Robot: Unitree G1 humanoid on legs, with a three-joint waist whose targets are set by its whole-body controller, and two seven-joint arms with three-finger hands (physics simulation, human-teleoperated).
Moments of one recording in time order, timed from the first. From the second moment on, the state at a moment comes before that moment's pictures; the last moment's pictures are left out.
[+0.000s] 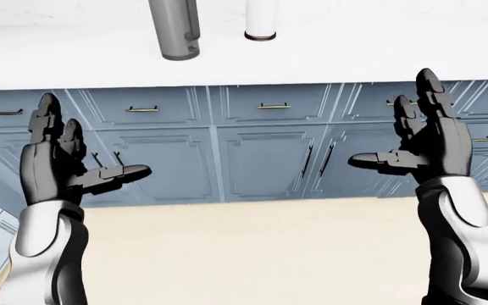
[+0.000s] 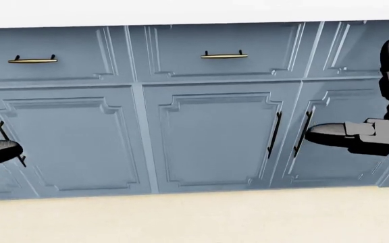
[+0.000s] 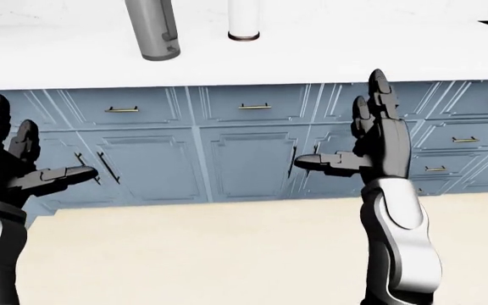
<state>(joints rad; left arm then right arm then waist) -0.23 0.30 0.43 -0.49 -0.24 0.59 0.05 -0.30 -0.28 -0.35 -0.48 0.27 0.57 0.00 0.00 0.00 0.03</state>
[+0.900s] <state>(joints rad) -0.28 0.44 0.56 -0.57 -0.38 0.70 0.12 -0.40 -0.44 -0.45 -0.59 0.46 0.73 -0.10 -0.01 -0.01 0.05</state>
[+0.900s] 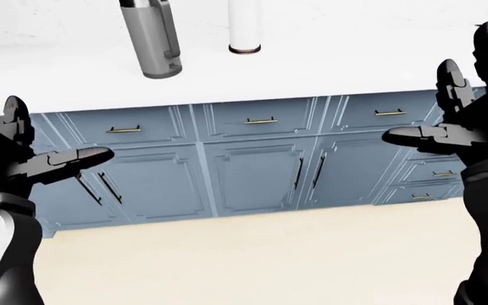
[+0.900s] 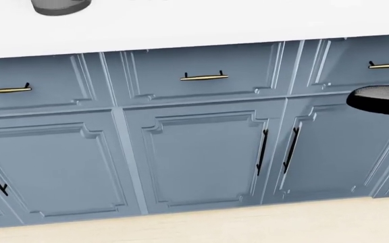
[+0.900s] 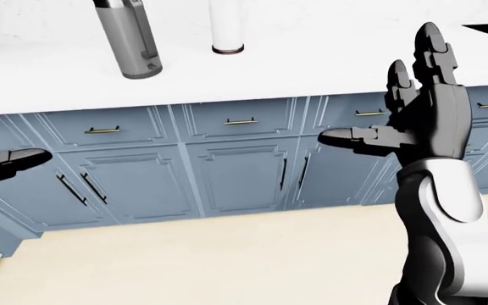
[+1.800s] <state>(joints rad) -0.28 0.46 0.57 -0.57 -0.40 0.71 0.12 -0.41 -0.47 -0.48 -0.61 0.52 0.76 -0.13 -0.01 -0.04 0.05</state>
